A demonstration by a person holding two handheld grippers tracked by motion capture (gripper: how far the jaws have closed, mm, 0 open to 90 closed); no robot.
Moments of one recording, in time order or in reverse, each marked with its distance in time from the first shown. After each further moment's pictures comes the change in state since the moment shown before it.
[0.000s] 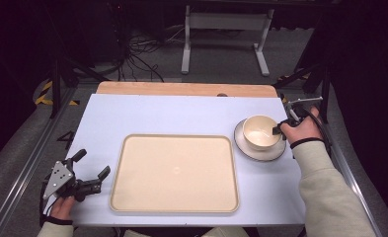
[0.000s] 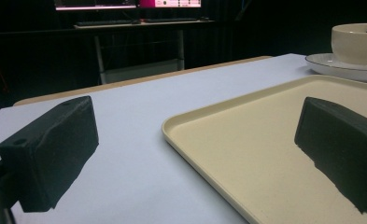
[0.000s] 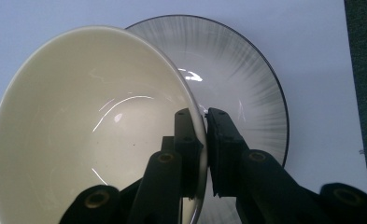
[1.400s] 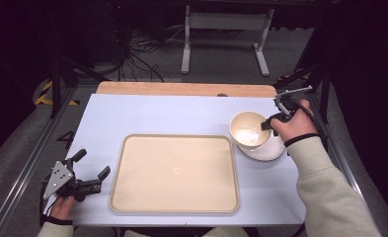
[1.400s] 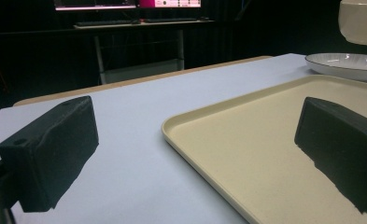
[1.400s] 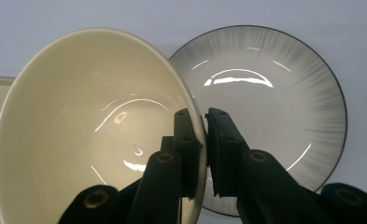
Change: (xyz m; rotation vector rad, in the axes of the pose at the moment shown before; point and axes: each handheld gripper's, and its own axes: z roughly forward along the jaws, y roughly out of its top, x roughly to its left) left arm 0.000 0.000 0.000 0.000 -0.001 0.001; right arm 0.060 -0.003 -0.034 0.007 0.050 -0.151
